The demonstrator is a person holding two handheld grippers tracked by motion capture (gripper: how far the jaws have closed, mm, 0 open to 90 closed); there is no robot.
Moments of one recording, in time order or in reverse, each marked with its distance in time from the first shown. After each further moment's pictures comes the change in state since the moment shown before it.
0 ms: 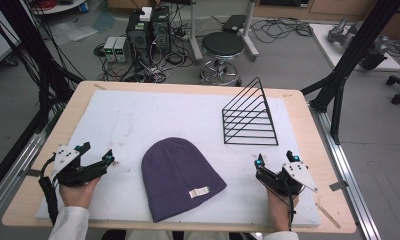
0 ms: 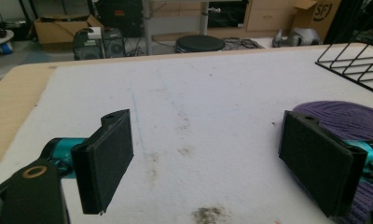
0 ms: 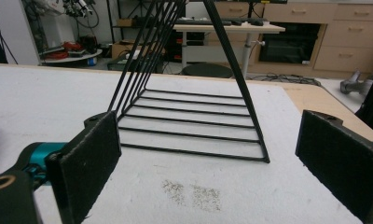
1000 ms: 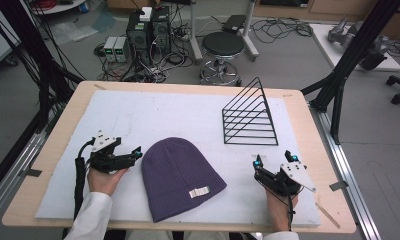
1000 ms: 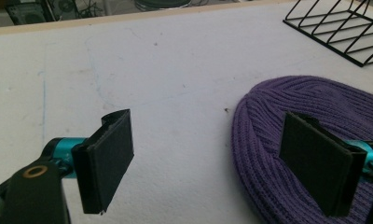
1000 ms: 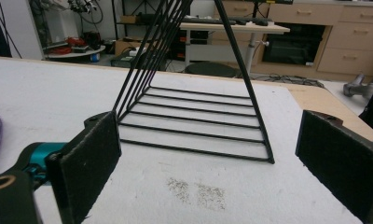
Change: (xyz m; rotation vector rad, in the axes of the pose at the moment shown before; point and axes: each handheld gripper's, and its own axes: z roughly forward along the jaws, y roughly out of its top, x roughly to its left) left arm -0.042 0.013 0.063 0.205 -0.137 0.024; right arm 0.003 0.000 0.000 0.003 0.013 -0.029
